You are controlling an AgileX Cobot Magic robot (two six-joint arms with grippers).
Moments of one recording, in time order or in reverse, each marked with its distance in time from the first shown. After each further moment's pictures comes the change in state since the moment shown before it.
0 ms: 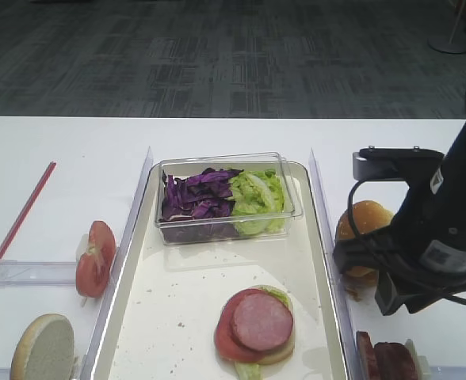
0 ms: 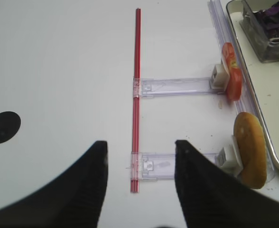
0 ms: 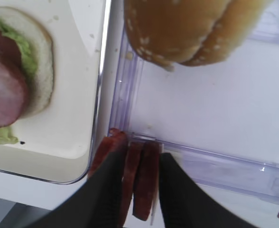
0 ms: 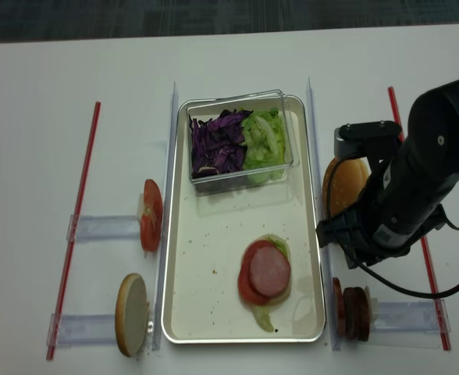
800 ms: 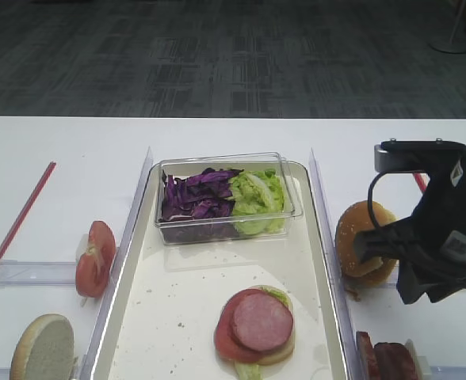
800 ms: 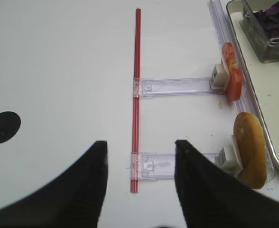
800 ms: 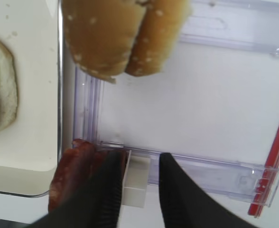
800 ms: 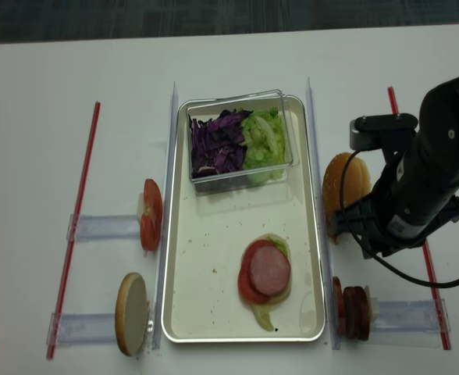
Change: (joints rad) left arm 0.000 0.000 0.000 0.000 0.000 0.000; right arm -0.053 -0.009 0.000 -0.064 0.011 0.031
